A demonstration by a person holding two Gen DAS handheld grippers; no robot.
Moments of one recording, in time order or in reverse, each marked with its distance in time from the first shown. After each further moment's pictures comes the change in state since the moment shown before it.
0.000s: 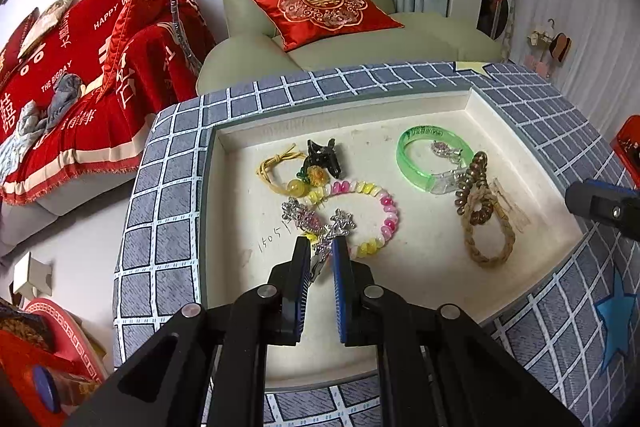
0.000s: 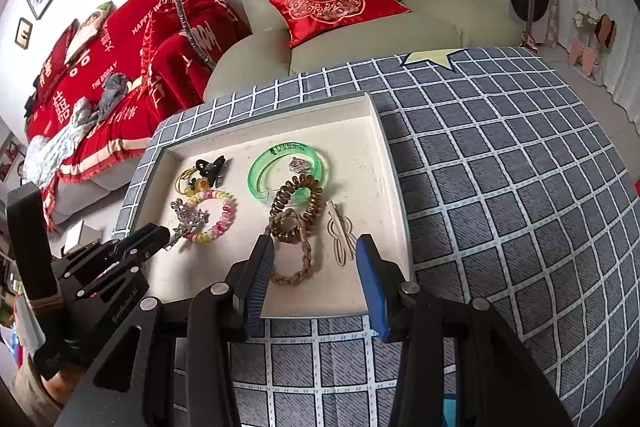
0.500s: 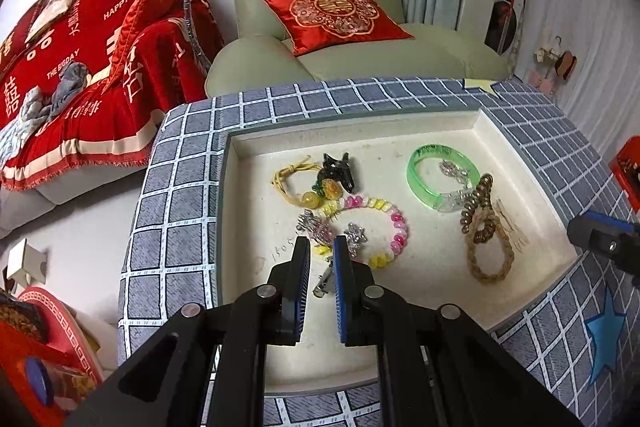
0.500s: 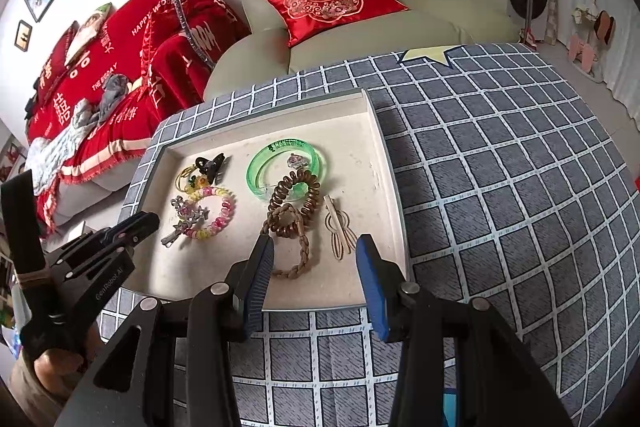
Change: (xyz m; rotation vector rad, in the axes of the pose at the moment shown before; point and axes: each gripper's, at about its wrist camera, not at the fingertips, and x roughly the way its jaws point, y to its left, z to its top) left arm -0.005 0.015 0.008 -0.059 -0.018 -0.006; right arm -0.002 -0.003 -0.003 0.000 0.004 0.002
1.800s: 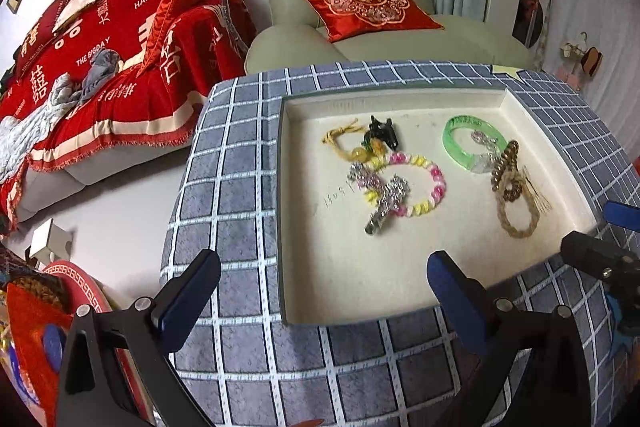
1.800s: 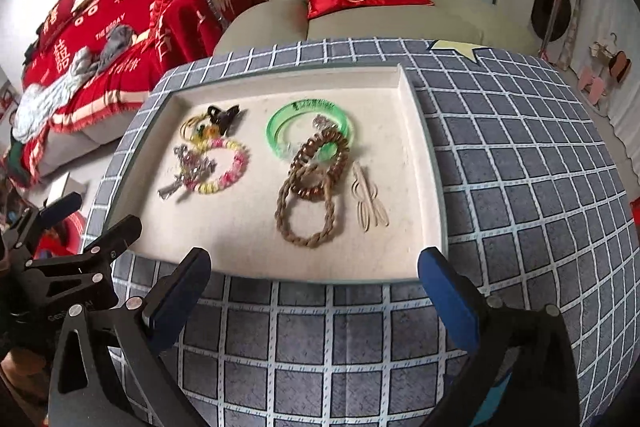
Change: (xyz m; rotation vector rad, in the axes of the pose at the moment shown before) left arm -0.014 0.015 -0.036 -0.023 0.036 0.113; right arm 0.020 0.037 -0.018 -0.147 0.080 -0.056
